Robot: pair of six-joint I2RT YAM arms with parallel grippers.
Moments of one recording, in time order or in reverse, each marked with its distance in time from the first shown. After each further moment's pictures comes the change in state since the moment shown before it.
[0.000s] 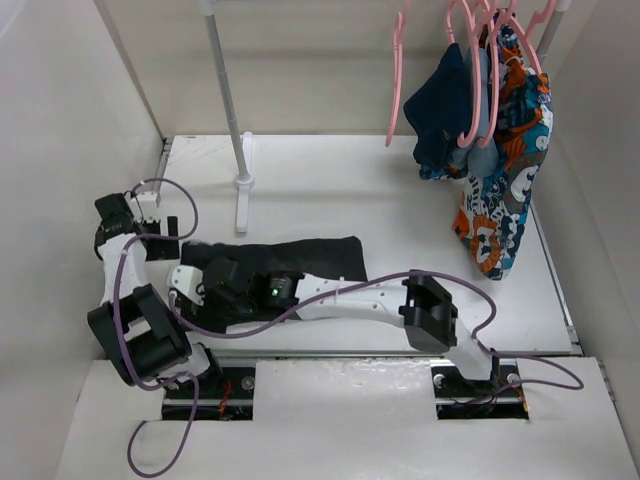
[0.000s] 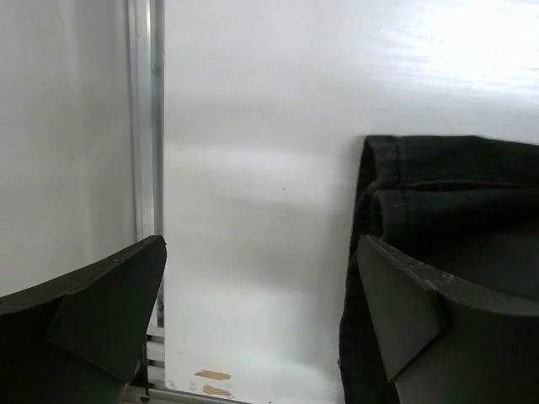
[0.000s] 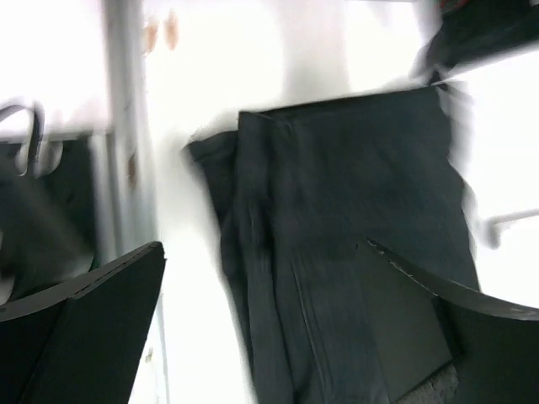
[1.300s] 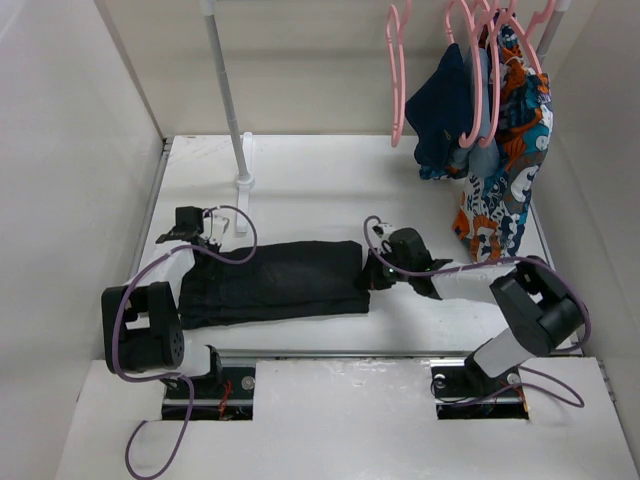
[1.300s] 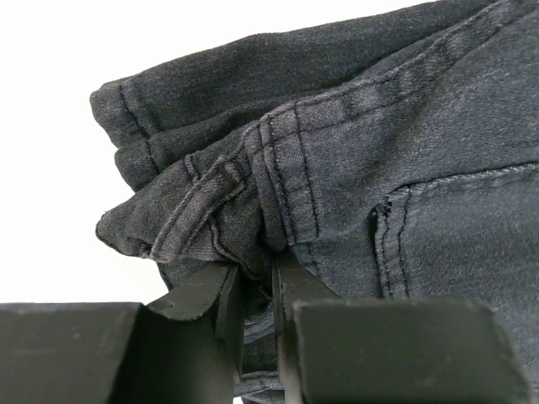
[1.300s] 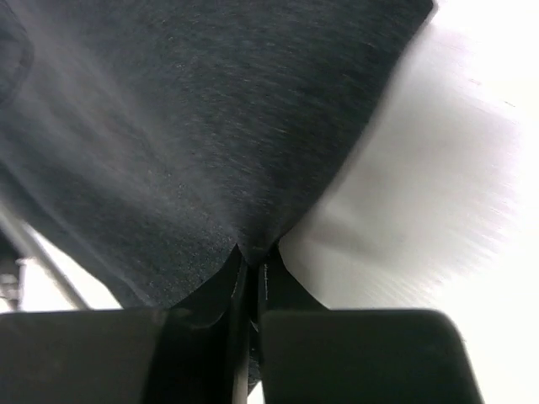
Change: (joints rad) left arm -0.402 0.020 -0.216 0.056 -0.187 -0.035; right arm -0.740 -0.649 -1.368 0.483 -0.368 0.734
